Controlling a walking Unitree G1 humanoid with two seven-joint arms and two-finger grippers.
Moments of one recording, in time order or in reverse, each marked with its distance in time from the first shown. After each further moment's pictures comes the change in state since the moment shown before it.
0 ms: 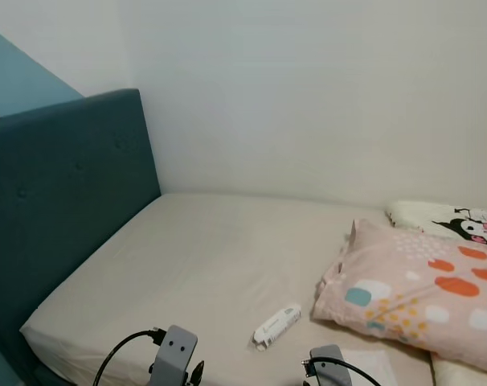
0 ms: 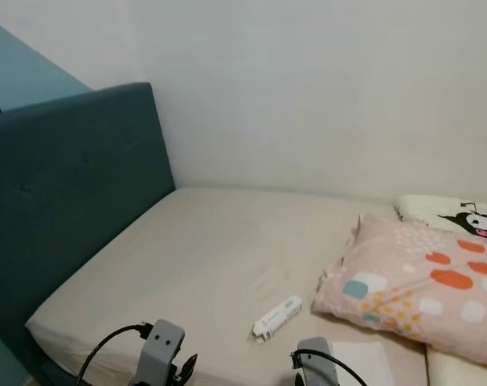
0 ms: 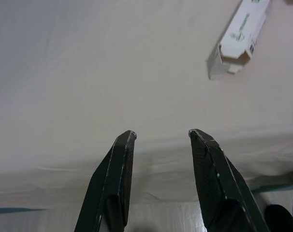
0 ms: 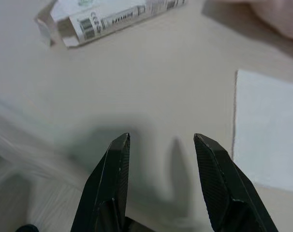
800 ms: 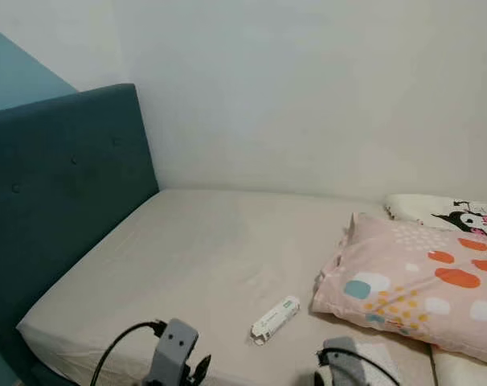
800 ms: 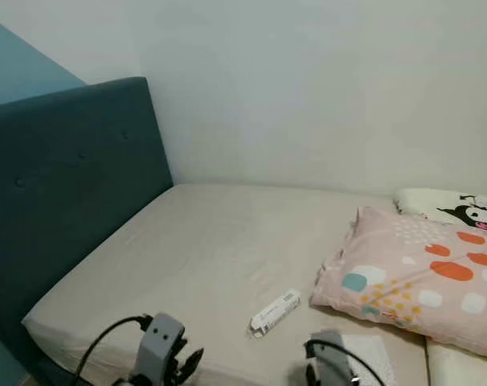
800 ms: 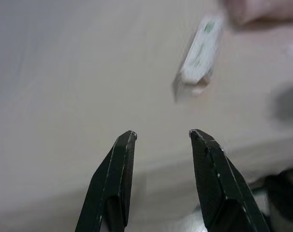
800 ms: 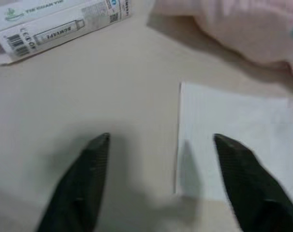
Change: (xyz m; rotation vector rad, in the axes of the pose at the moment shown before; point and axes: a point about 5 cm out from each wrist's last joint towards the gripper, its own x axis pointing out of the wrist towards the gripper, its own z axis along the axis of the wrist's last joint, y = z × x) left arm -0.002 0.002 0.025 -0.008 -0.125 -0.186; right arm 0.008 -0.027 0.016 -0.042 -0.034 -0.105
